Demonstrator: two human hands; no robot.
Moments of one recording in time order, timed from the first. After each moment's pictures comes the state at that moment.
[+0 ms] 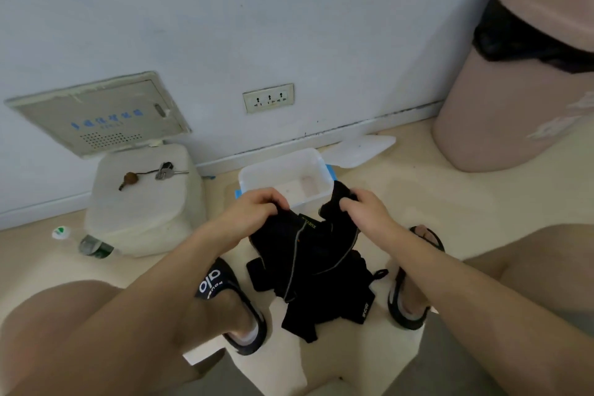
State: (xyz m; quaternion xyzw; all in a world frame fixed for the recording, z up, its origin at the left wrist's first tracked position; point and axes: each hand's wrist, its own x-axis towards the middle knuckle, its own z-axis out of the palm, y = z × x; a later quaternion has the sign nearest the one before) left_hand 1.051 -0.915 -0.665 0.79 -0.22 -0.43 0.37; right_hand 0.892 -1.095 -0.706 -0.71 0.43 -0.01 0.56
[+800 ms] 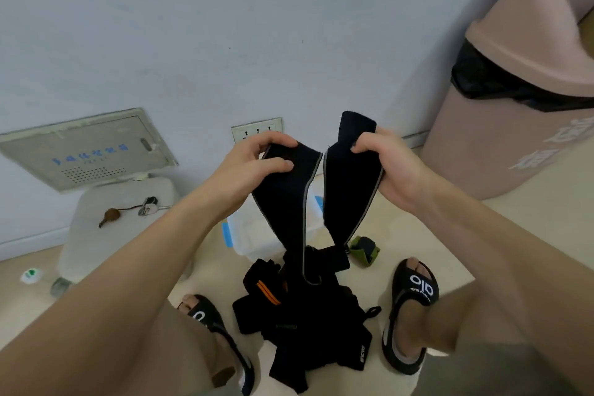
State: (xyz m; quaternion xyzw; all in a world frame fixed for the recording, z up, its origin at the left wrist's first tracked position) left_hand 1.087 -0.992 -0.579 0.67 -0.31 -0.36 0.57; right_hand 0.917 -1.160 -0.564 -0.58 0.30 -0.17 0.74
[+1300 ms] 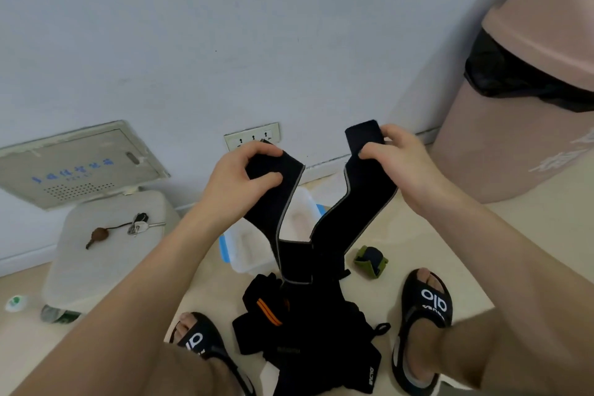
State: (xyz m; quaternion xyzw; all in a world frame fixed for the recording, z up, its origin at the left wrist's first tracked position) left_hand 1.113 -1.020 -0.598 0.77 -0.33 -0.23 0.50; right_hand 0.944 -1.210 -0.584 -0.67 0.41 -0.19 0.59
